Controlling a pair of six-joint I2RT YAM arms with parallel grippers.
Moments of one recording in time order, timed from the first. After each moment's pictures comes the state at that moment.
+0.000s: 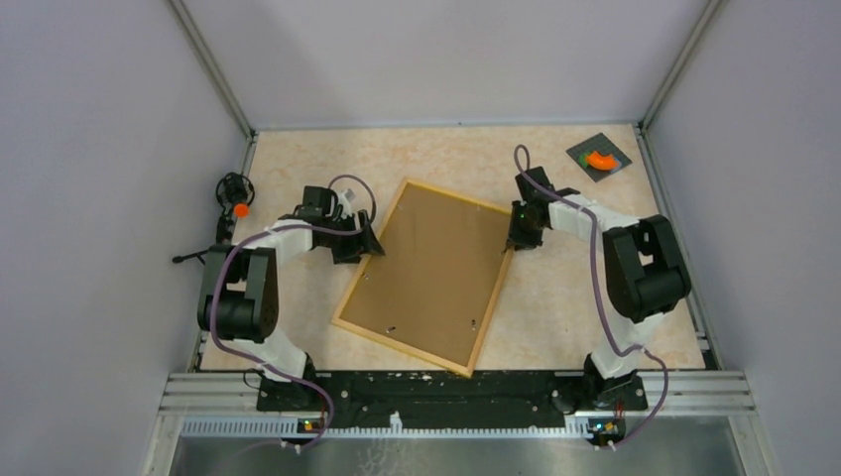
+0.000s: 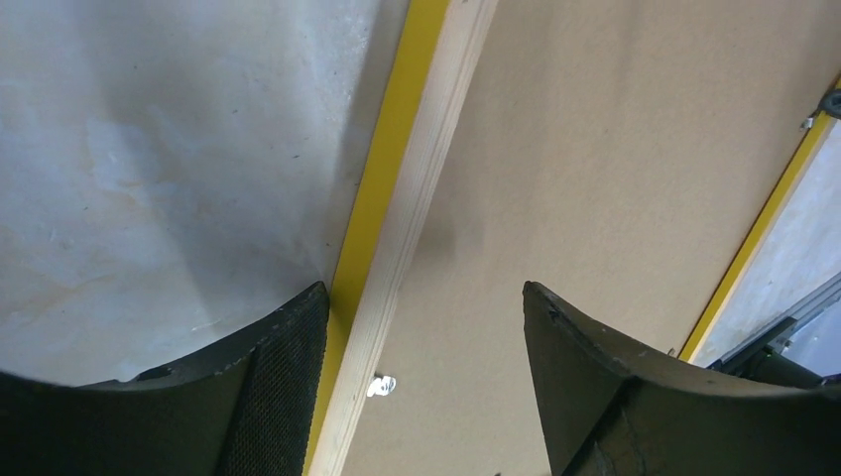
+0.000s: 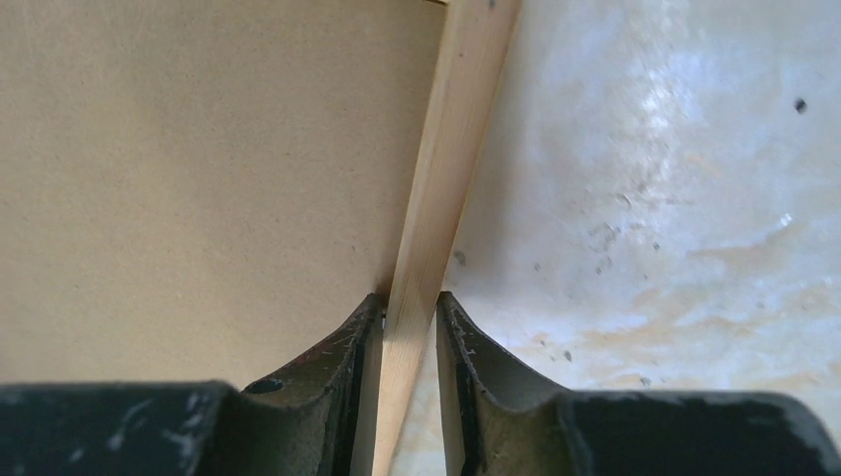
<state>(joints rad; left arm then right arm) -0.11 1.64 0.90 -0.32 0.48 -0.34 0.35 1.77 1.12 -0.50 -0.02 0.53</state>
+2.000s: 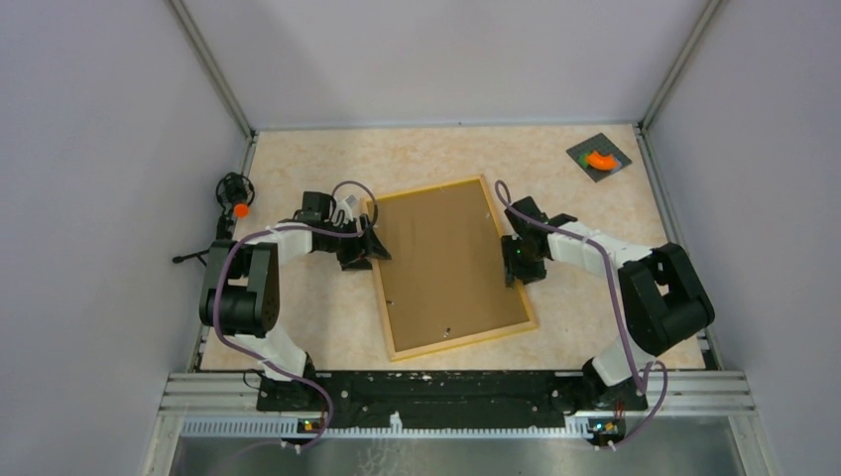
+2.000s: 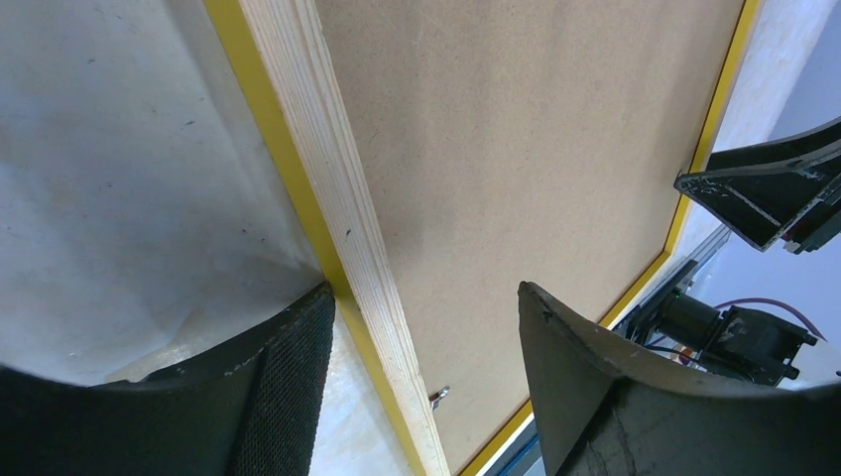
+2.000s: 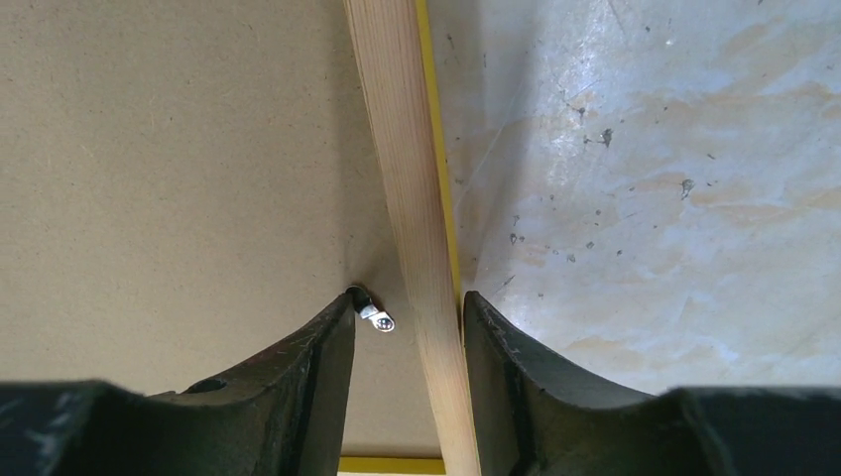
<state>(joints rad) -0.09 1.68 0.87 -0.27 0.68 -0.40 0.48 1.58 0.92 -0.61 0.03 0.39</state>
